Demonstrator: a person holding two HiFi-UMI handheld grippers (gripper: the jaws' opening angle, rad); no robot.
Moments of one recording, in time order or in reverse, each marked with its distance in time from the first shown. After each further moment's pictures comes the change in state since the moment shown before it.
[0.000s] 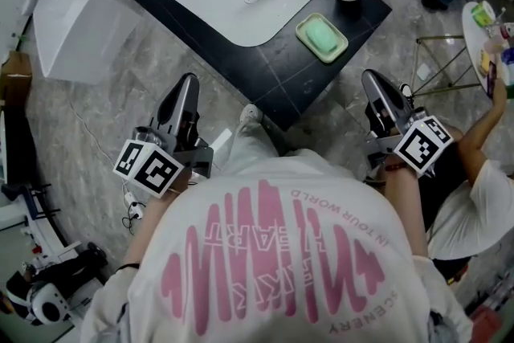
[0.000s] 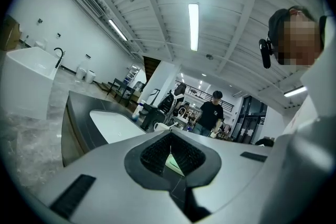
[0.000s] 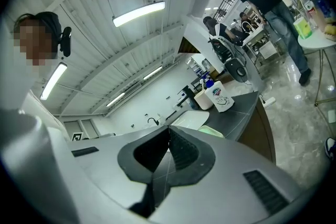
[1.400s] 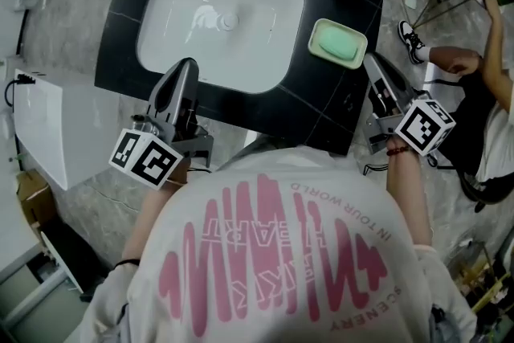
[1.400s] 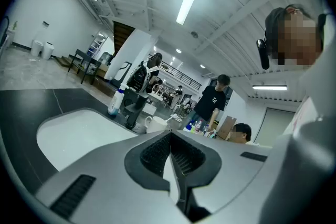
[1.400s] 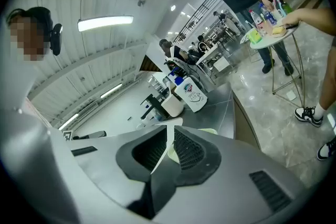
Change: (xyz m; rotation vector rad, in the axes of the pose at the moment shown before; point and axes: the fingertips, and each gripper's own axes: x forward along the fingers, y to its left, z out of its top) left arm 0.183 0.092 0.046 0.062 0.319 -0.387; right arm 0.082 -0.041 -0.004 0.114 -0.266 -0.450
